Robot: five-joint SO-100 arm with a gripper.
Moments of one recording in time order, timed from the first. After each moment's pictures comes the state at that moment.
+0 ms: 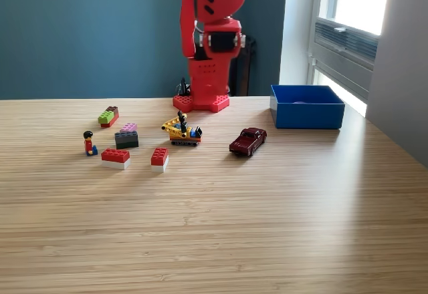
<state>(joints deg) -16.3 109.5 102.5 92.7 18.5</state>
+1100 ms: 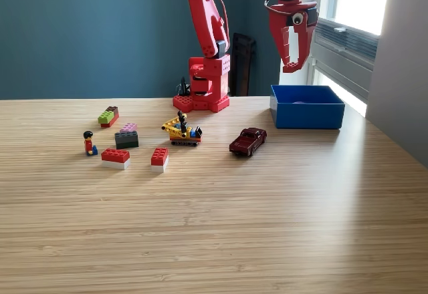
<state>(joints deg) -63.1 110.2 96.2 87.1 17.8</state>
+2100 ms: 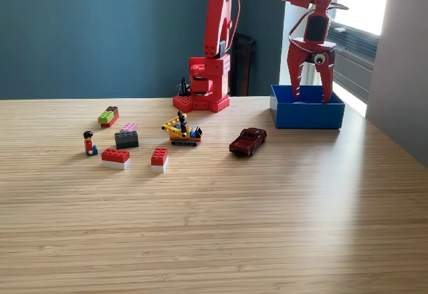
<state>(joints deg) -65.0 85.3 90.8 79.8 15.2</state>
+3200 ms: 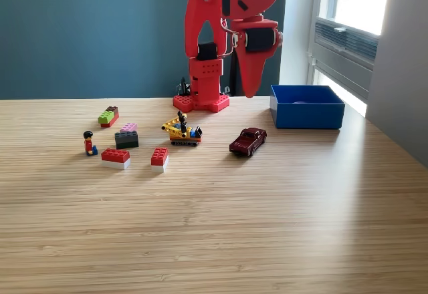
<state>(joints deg) -16.2 85.2 72.1 92.2 11.1</state>
